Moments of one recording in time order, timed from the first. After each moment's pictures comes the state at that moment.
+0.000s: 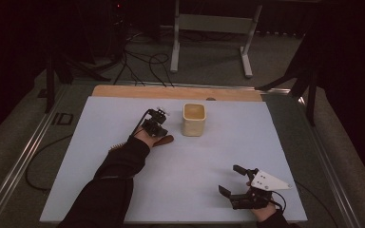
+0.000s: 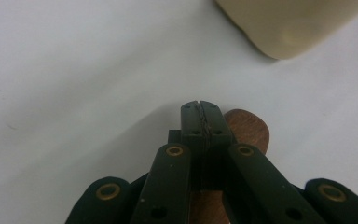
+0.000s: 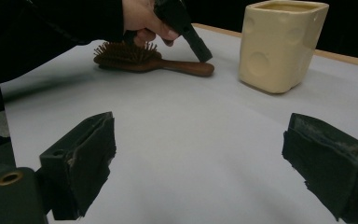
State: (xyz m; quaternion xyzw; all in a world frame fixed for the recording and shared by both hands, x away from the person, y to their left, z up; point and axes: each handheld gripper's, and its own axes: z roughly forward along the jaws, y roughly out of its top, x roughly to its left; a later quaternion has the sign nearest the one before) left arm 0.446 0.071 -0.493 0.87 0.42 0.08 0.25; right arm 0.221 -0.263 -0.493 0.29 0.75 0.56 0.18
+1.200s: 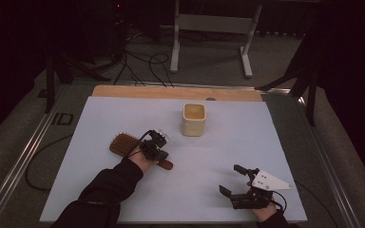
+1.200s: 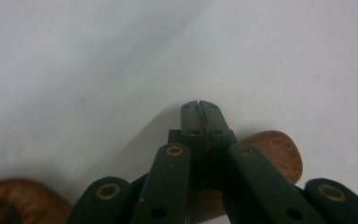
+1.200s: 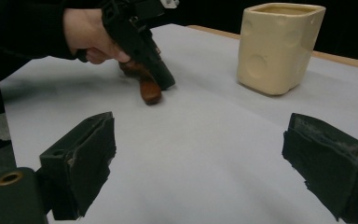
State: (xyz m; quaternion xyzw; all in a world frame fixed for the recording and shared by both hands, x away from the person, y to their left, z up) left arm 0.369 0.076 -0.499 0.90 0.36 0.04 0.24; right arm 0.221 -0.264 -0.491 0.30 0.75 0.56 0.18
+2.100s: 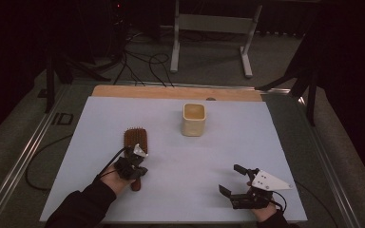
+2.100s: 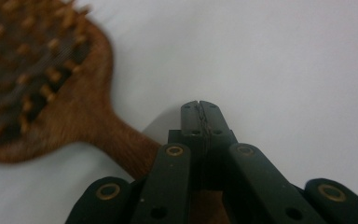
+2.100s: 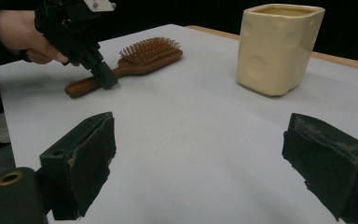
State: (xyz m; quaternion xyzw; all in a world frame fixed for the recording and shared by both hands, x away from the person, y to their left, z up) left arm 0.306 0.143 -0.496 0.91 0.36 0.05 0.22; right arm 0.220 -0.263 -0.490 0.30 0.75 0.56 0.18
